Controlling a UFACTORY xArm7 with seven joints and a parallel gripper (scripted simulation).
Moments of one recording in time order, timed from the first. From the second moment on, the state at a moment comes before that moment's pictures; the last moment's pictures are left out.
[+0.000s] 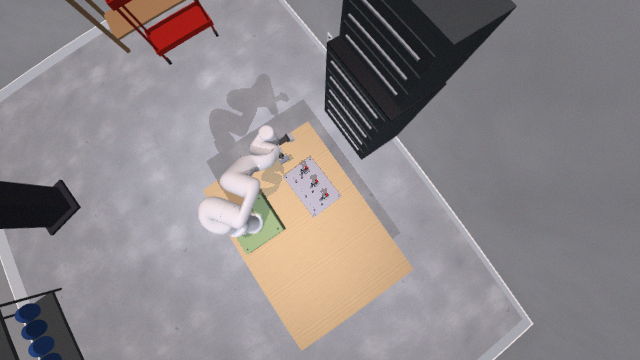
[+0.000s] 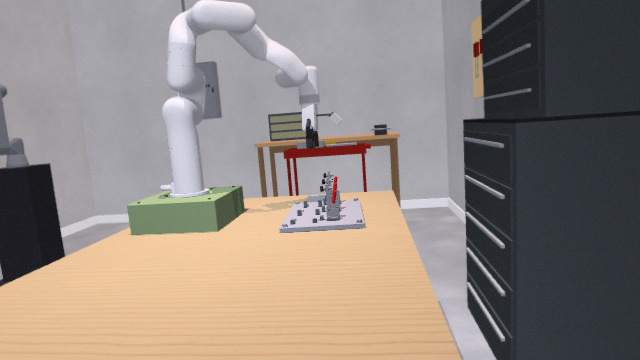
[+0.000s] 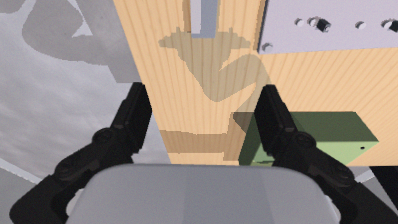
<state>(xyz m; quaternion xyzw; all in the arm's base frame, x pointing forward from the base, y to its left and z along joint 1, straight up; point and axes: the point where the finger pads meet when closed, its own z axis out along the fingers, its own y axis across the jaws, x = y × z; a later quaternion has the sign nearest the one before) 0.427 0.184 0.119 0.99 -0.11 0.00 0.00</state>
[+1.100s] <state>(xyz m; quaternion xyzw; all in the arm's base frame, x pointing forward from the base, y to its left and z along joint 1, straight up) 0.426 0.184 0.087 0.99 -0.11 0.00 0.00</state>
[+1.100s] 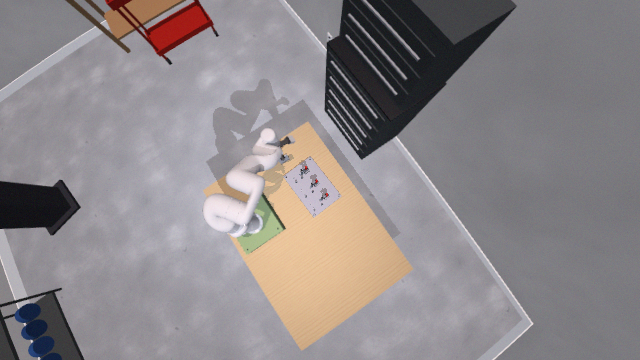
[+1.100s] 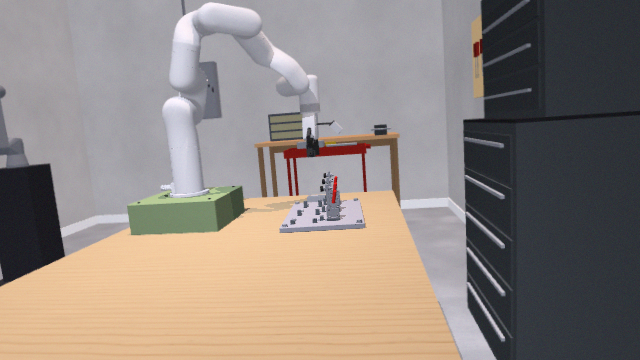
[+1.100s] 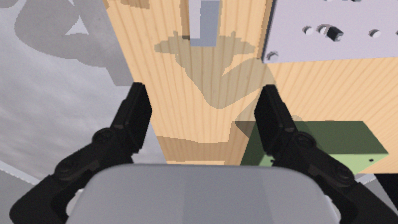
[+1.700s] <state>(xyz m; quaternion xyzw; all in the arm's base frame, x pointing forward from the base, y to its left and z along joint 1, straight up) 0.425 0.184 0.009 0.99 -0.11 0.00 0.00</state>
